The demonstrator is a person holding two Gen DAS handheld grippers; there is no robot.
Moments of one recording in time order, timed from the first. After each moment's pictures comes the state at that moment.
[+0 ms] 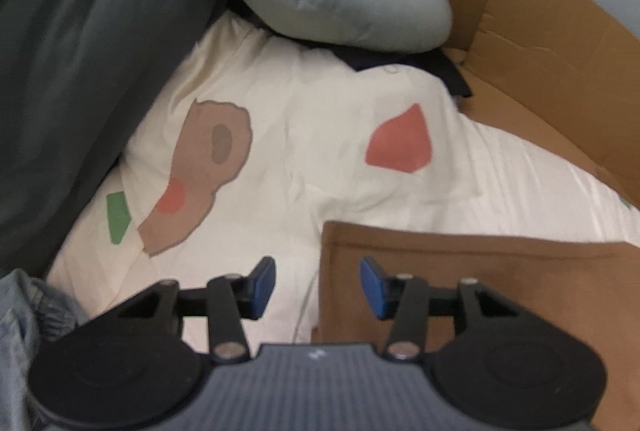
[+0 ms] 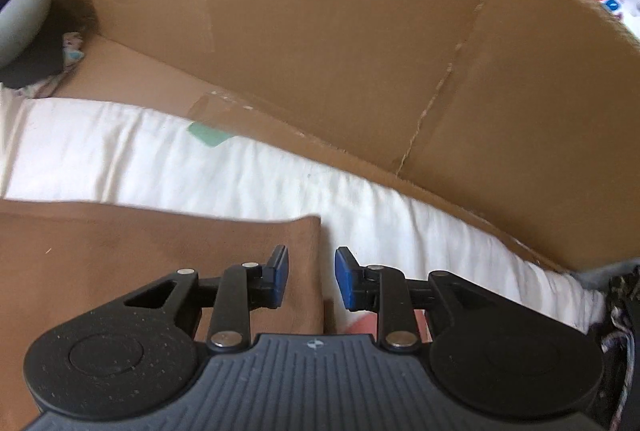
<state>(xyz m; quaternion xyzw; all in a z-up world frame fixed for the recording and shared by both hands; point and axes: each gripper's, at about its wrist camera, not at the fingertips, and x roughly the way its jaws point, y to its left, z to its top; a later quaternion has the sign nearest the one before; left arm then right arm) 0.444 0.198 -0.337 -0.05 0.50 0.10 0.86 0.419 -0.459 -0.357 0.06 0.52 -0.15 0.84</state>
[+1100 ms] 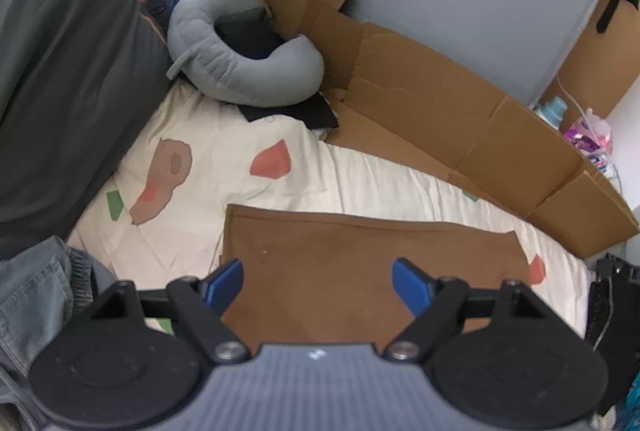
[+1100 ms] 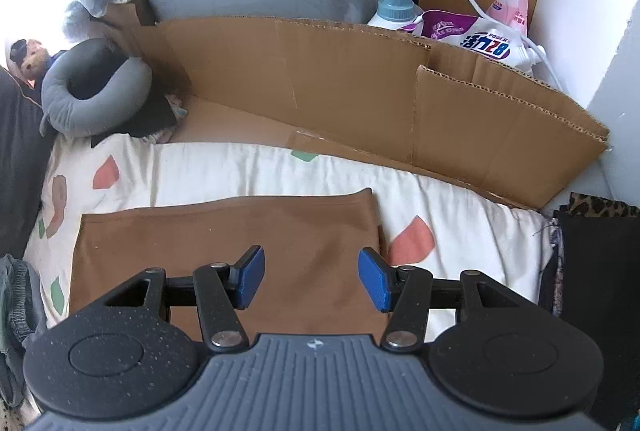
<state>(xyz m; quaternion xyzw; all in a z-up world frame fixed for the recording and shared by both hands) 0.343 0.104 -0.168 -0.09 0.48 0.03 0.87 0.302 -0.404 -0.199 0.14 0.46 -0.11 0.87</state>
